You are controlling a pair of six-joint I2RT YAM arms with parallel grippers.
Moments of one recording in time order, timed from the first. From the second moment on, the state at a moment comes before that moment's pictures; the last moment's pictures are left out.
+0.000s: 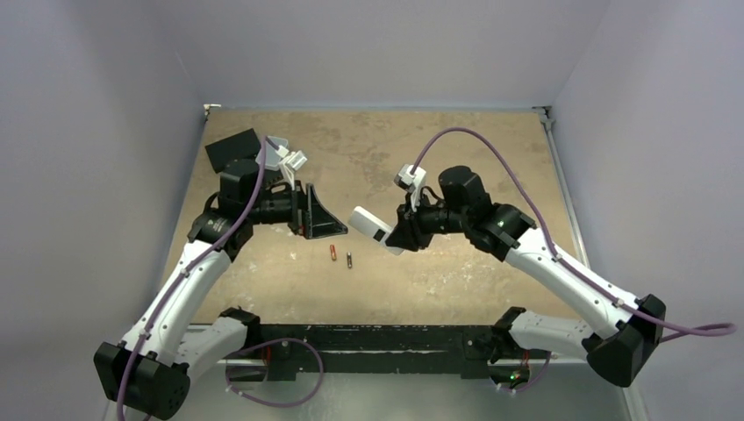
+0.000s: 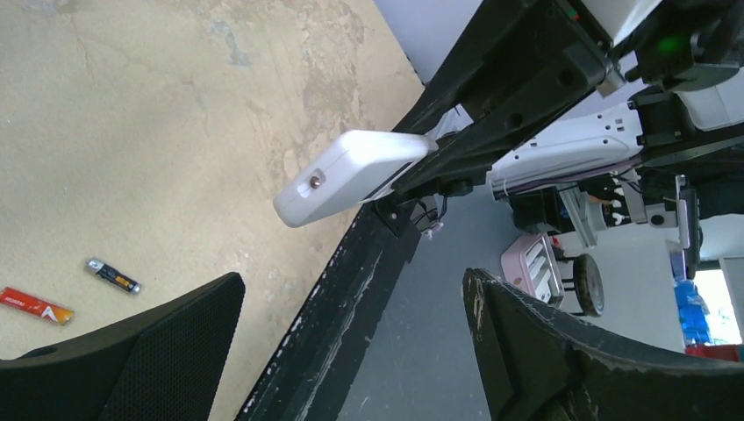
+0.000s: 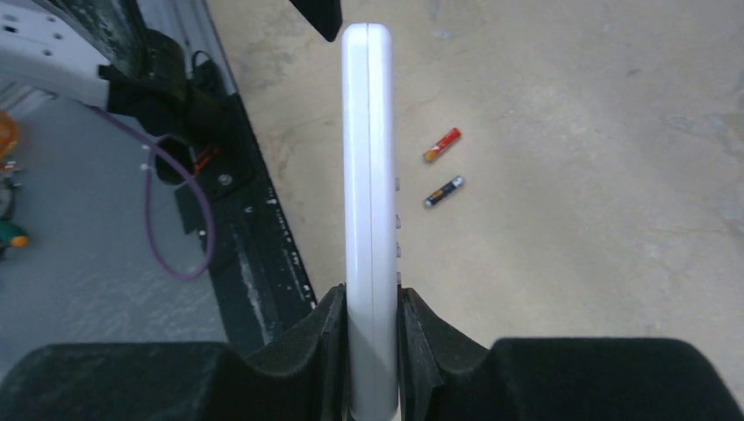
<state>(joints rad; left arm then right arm) -0.30 0.97 0.91 -0.40 0.93 -0.48 0.76 1.11 1.05 -0.51 -0.43 0.07</state>
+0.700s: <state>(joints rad) -0.39 0.94 0.90 -0.35 1.03 -0.51 0.67 1.24 1.05 -0.34 -1.09 0.24</state>
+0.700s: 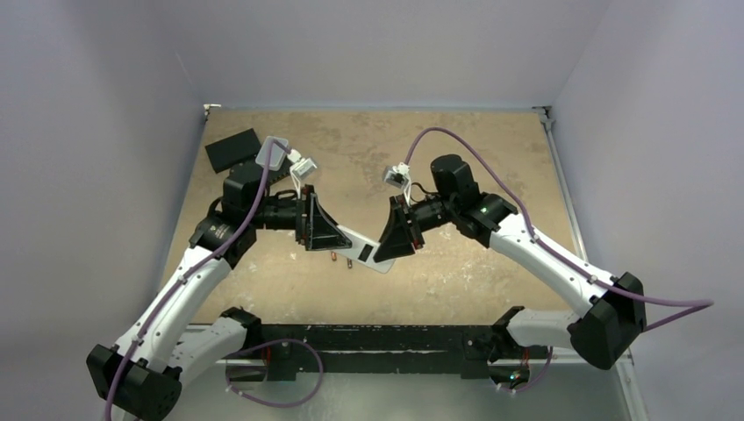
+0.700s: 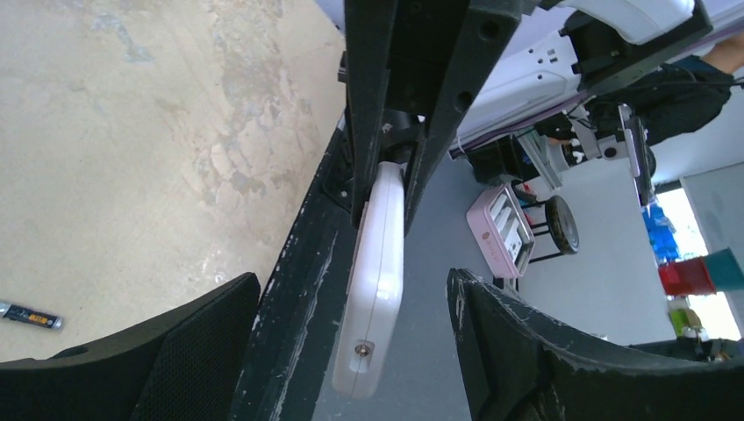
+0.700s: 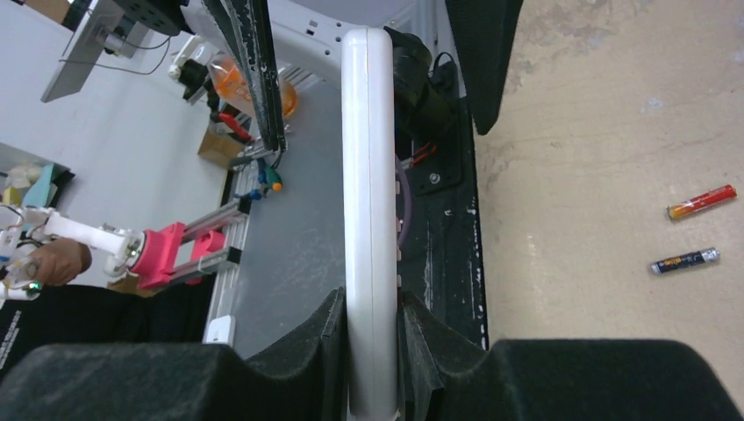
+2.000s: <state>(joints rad) -0.43 0.95 0.88 -0.27 1.06 -0.57 0.67 1.21 1.04 -0.30 -1.05 0.30</state>
